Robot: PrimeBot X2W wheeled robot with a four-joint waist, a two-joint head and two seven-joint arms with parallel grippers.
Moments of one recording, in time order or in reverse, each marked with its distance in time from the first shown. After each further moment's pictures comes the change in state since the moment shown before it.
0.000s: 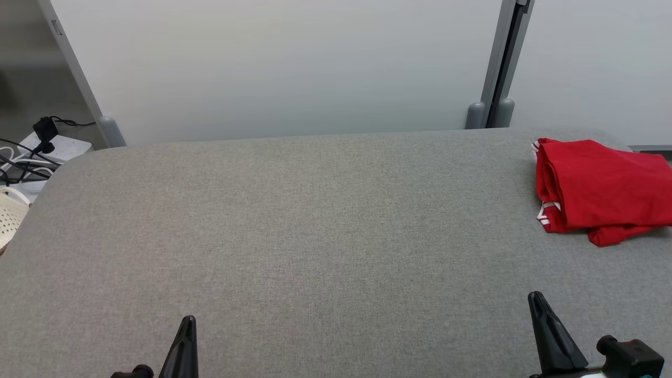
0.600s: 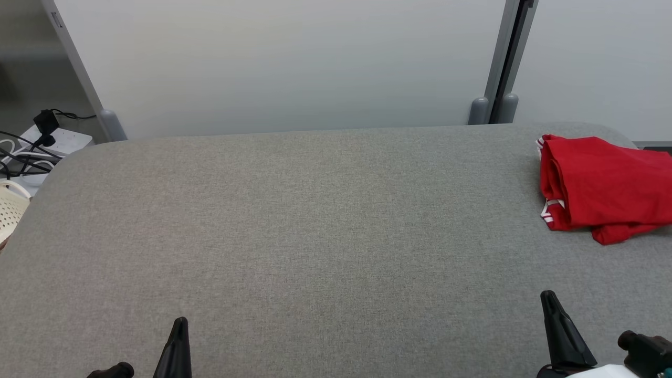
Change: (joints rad) left arm -0.014 -0.001 0.017 0.024 -0.227 -0.016 0.056; right arm -0.012 0.001 -0.026 0.023 0.226 0.000 0.052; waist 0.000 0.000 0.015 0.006
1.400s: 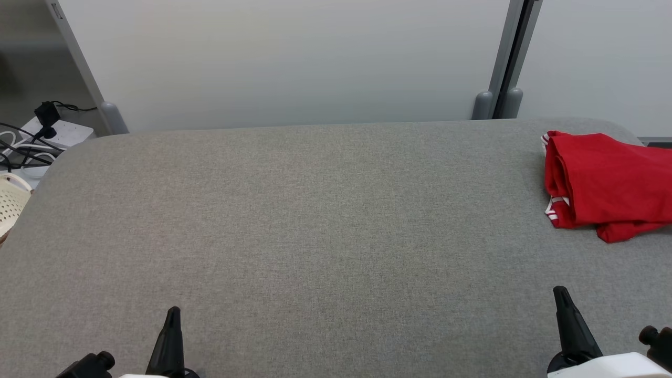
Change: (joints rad) left arm -0.051 0.000 0.025 0.030 -0.262 -0.022 0.071; right arm -0.034 0.005 -0.041 0.028 0.259 0.000 0.062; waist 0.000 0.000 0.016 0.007
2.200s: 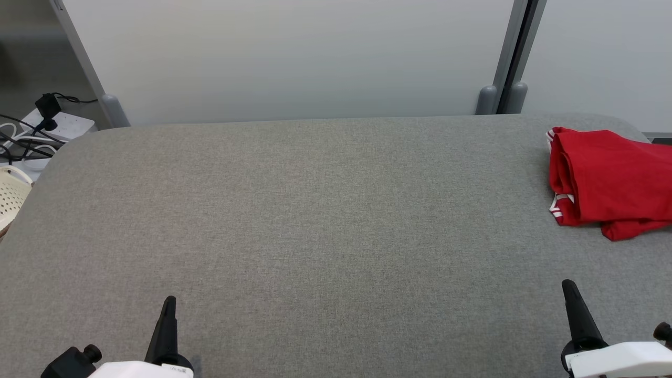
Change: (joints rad) left arm -0.053 0.001 0.026 0.024 -0.249 -0.026 0.069; right arm -0.040 0.004 -0.041 0.027 0.243 0.000 0.065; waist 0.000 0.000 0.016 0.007
